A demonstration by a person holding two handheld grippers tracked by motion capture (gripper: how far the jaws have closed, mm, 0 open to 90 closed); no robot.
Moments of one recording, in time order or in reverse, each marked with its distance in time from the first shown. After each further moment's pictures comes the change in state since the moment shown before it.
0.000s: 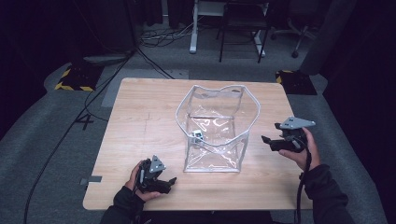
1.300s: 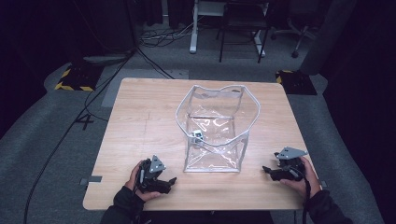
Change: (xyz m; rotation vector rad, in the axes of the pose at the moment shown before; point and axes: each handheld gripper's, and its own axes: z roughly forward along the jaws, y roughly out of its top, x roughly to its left) left arm 0.000 0.000 0.000 0.001 0.000 0.000; right arm 0.038 -0.091 0.007 0.153 0.048 -0.005
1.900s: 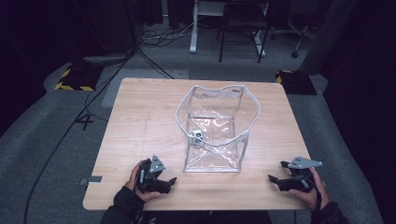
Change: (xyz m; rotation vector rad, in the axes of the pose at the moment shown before) left arm 0.000 0.000 0.000 0.000 0.000 0.000; right arm -0.001 -0.039 -0.018 -0.083 0.066 0.102
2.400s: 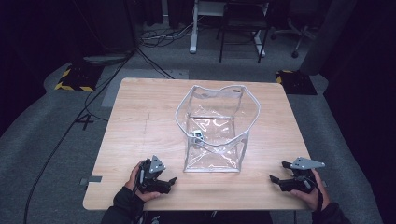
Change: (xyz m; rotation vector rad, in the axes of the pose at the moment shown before) left arm -0.001 -0.001 0.000 -0.003 -0.005 -0.016; right arm -0.004 -0.004 -0.001 -0.018 0.017 0.016
